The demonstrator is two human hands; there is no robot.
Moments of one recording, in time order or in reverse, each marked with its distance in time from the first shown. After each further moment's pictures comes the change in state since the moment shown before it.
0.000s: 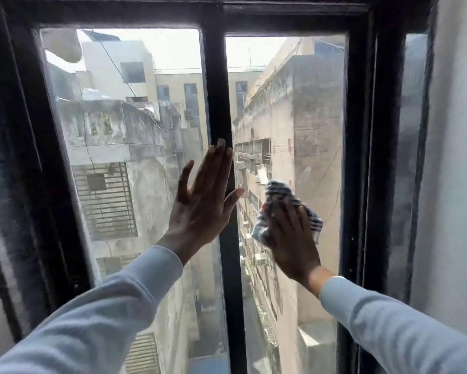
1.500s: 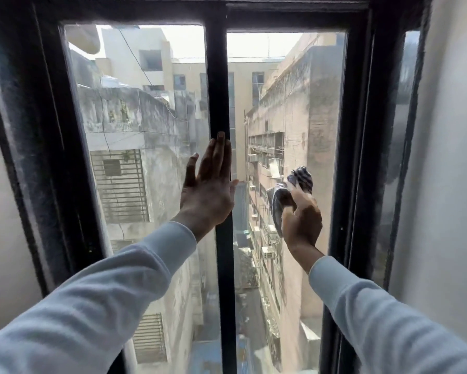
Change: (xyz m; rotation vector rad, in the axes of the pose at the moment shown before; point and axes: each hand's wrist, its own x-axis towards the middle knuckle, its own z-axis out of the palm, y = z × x) left_hand 0.008 0.035 -0.040 0.039 -0.421 -0.159; right_hand 0.021 -0.016 -0.082 0.461 0.109 0.709
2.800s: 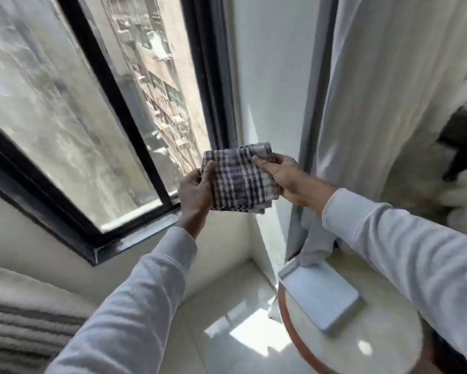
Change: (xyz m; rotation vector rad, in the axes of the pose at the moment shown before) left_hand -0.422 0.168 -0.105 -1.555 -0.641 -0.649; right_hand -0.349 0.033 -0.349 0.570 -0.367 1.010
